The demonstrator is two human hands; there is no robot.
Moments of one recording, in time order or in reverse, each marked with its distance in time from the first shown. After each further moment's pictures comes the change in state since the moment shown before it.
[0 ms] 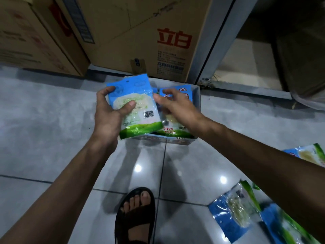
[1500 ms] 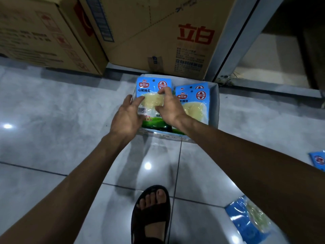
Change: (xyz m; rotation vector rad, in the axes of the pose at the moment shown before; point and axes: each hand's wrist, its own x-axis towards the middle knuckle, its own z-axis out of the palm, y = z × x) left_hand 0.046 -0.036 -0.026 1.207 -0.226 0.334; right_hand 0.050 0.014 0.069 -0.323 0.122 -0.053
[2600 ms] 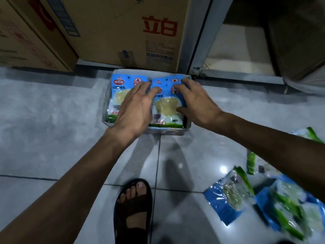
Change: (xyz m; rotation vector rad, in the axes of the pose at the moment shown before) left_hand -0.015 0.097 0.008 0.145 0.003 0.372; right_hand -0.049 0.069 -0.124 -0.676 0.037 -0.316
